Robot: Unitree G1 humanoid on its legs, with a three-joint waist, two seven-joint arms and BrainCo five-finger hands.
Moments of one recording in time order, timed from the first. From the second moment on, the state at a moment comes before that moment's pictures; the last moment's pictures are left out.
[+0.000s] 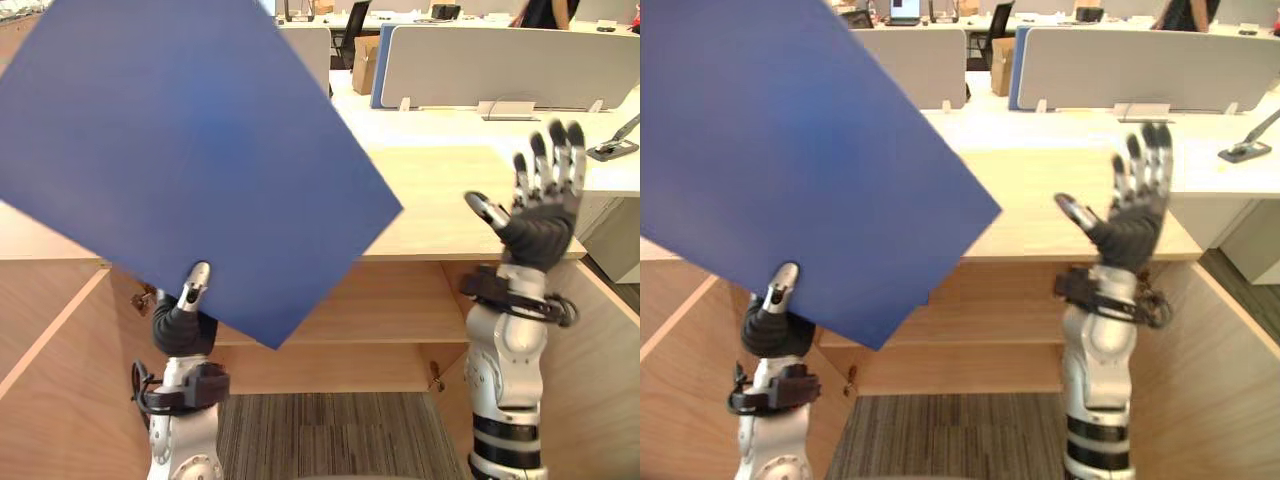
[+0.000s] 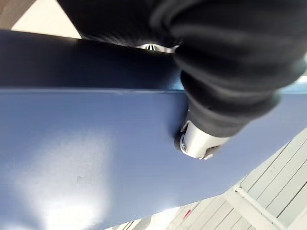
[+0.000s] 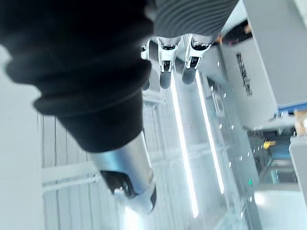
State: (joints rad) left arm 0.36 0.07 -0.13 -0.62 -0.74 -0.22 -0.10; right arm -0.21 -0.13 -0.05 -0.40 0.25 -0.20 -0.19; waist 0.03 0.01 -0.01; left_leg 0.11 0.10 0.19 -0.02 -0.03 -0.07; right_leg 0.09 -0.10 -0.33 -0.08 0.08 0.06
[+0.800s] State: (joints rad) left arm 0.44 0.38 -0.25 -0.62 -0.55 -0.30 -0.02; right arm -0.72 -0.92 0.70 -0.13 1.16 -0.14 0.15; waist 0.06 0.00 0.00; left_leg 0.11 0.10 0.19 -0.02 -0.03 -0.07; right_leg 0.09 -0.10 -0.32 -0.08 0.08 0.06
